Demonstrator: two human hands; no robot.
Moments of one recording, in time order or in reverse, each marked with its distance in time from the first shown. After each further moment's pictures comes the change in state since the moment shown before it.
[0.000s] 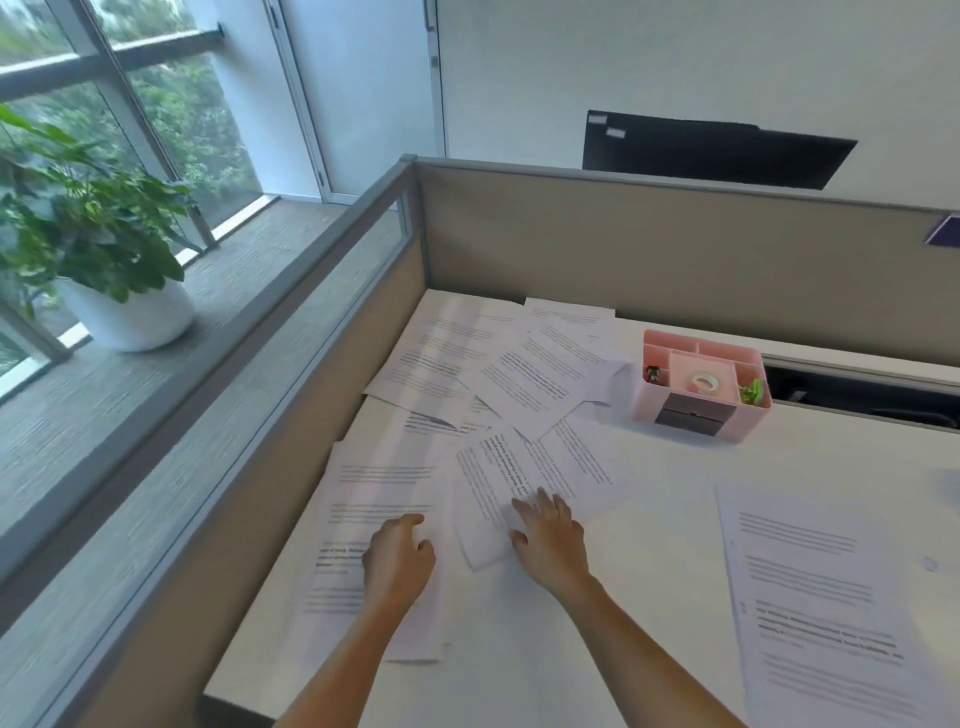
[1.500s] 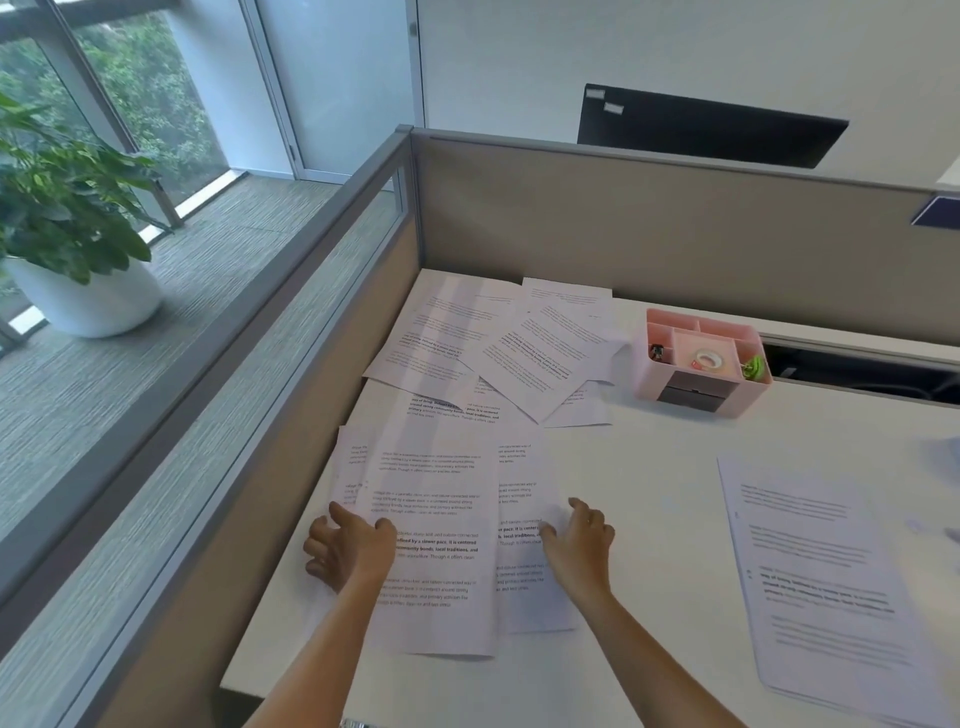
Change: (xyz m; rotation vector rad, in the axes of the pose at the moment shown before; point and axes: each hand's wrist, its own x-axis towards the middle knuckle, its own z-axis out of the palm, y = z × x) left_hand 0.024 -0.043 -0.025 0.069 0.100 -0.401; right_hand -0.037 -0.017 0.009 0.476 0.166 0.418
